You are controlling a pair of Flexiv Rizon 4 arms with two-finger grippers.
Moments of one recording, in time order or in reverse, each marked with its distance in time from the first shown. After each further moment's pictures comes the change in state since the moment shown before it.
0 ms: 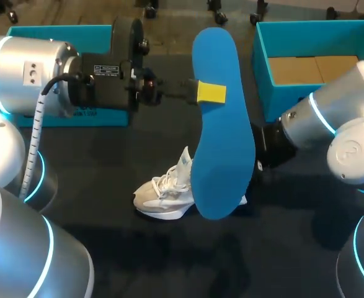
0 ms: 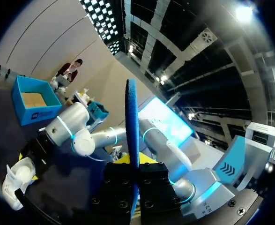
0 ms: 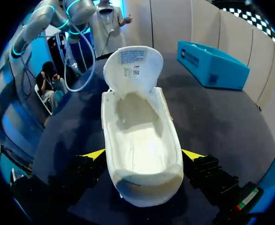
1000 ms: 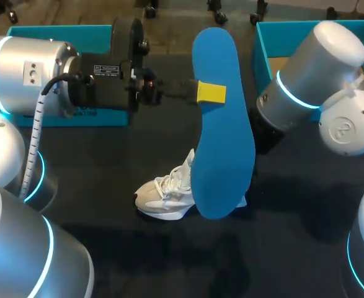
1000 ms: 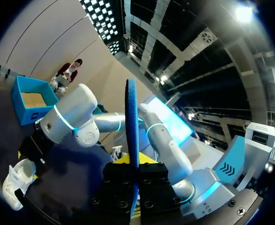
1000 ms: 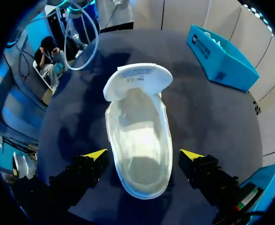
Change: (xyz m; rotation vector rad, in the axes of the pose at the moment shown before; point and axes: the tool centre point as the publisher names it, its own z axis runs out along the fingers) left arm 0.000 0.000 0.000 0.000 0.000 0.000; right arm 0.002 0.019 -0.025 0.297 -0.019 -0.100
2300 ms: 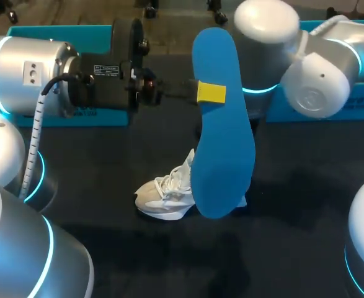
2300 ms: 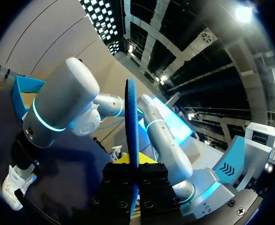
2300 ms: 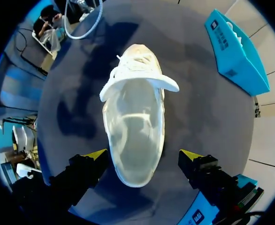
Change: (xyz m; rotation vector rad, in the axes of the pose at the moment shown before) left arm 0.000 0.000 0.000 0.000 0.000 0.000; right arm -0.011 0.012 -0.019 0.355 -0.014 -0.161
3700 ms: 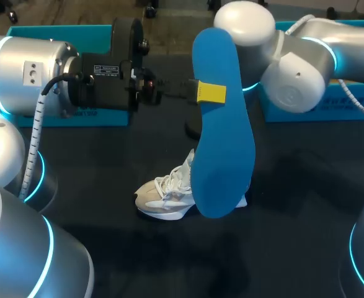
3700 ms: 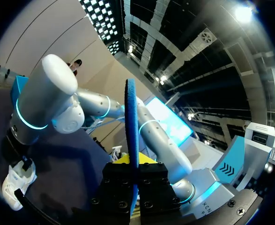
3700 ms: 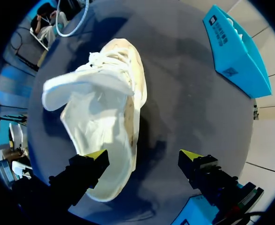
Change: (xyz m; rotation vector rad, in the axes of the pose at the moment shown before) left arm 0.000 0.000 0.000 0.000 0.000 0.000; right arm -0.044 0.009 0.033 0.008 -0.019 -0.026
